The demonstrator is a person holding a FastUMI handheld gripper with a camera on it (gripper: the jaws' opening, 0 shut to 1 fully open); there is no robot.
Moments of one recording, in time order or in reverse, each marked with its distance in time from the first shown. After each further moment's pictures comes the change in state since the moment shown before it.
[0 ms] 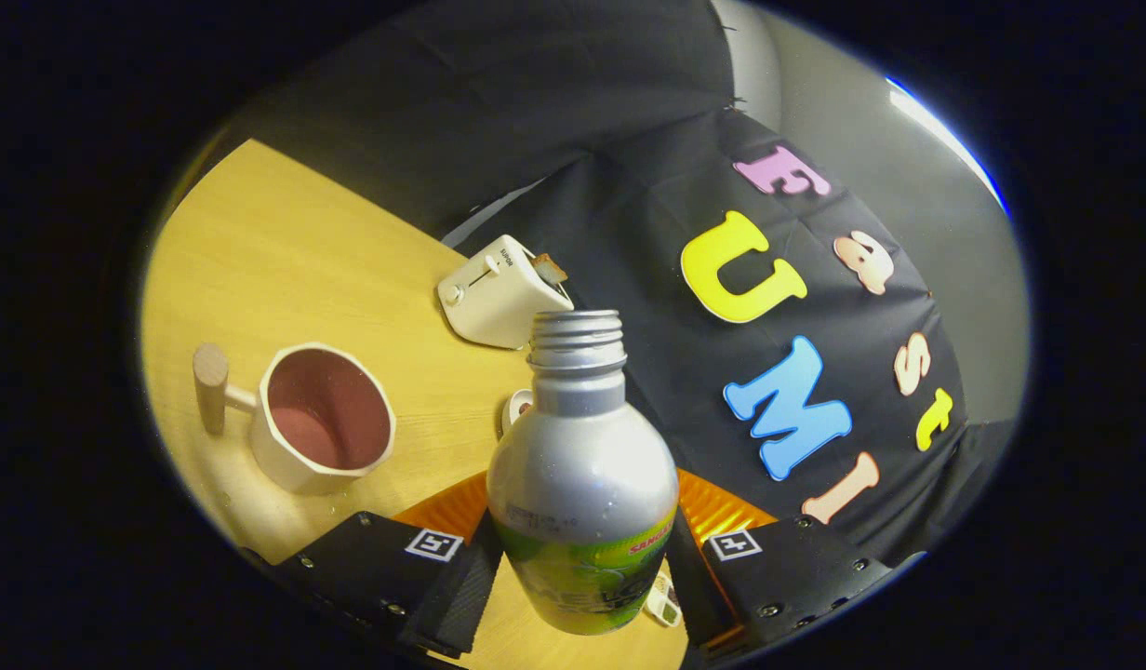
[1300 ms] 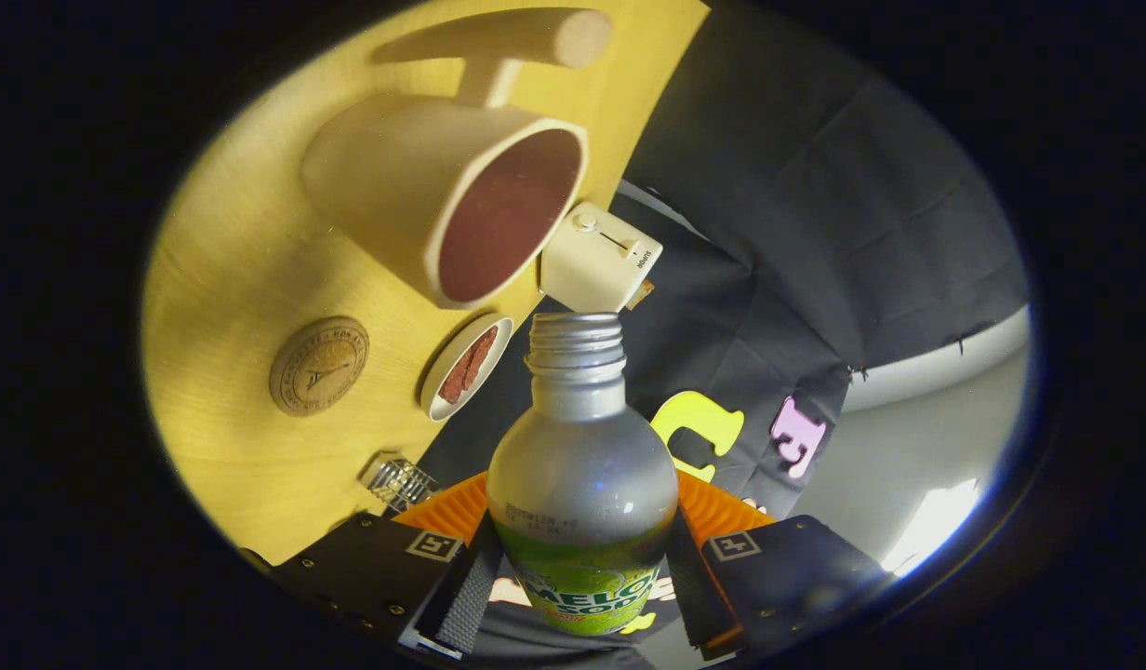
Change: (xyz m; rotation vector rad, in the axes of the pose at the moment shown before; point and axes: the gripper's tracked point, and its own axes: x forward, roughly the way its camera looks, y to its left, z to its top) arm 0.001 -0.003 0.015 -1.141 -0.027 -0.168
